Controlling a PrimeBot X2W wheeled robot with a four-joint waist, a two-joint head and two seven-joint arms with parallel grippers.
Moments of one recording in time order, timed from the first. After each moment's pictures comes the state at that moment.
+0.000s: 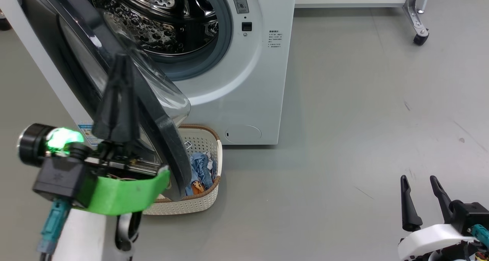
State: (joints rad) left arm -0.22 0.04 -0.15 -0.27 -0.18 -0.12 -0.26; right arm 0.09 -0.23 0.18 0.18 0.37 -0.04 -0.25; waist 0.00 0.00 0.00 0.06
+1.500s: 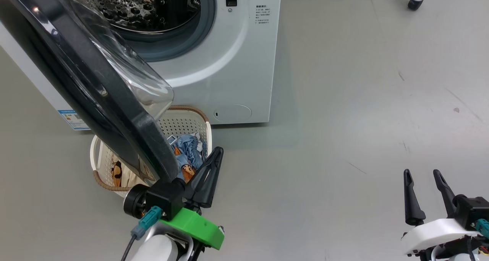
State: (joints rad) left arm -0.14 0.05 -0.52 0.10 -0.39 -0.11 -0.23; right arm 0.07 -0.22 0.14 0.20 0.34 -0.01 -0.25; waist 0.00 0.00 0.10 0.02
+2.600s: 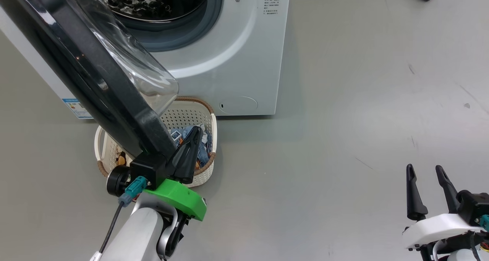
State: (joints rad) left arm -0.29 0.04 -0.43 0.32 -0.40 -0.07 -0.25; right arm 0.04 -0.19 0.10 0.22 0.34 0.02 -0.25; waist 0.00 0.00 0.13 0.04
